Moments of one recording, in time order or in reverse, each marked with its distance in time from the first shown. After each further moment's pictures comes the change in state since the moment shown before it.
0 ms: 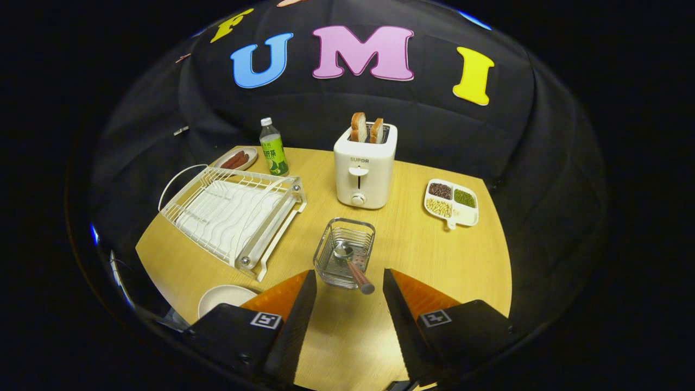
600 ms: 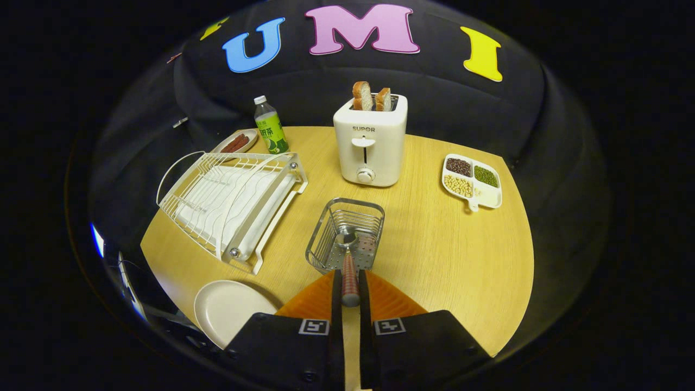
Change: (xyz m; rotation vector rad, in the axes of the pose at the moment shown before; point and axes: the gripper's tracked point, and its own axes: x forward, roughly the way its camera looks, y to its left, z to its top) arm 0.023 0.000 -0.016 0.024 0.092 0.033
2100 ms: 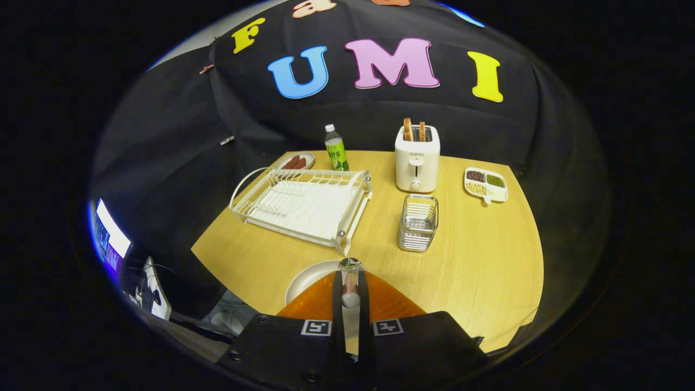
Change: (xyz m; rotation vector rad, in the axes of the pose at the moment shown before) arm -0.136 0.131 -0.051 0.014 -0.101 0.134
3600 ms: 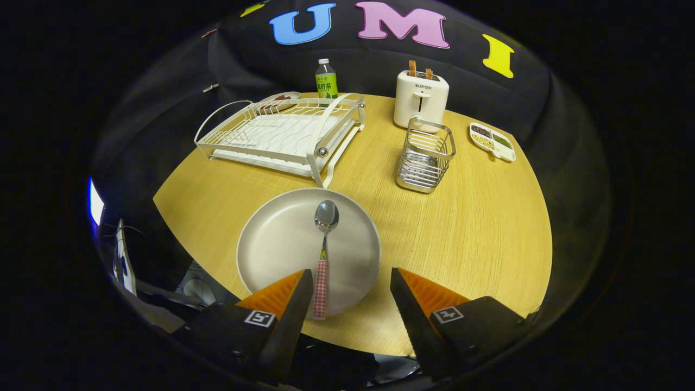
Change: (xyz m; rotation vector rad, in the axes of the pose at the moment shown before) arm 0.056 -0.029 -0.102 -0.080 0.196 -0.093
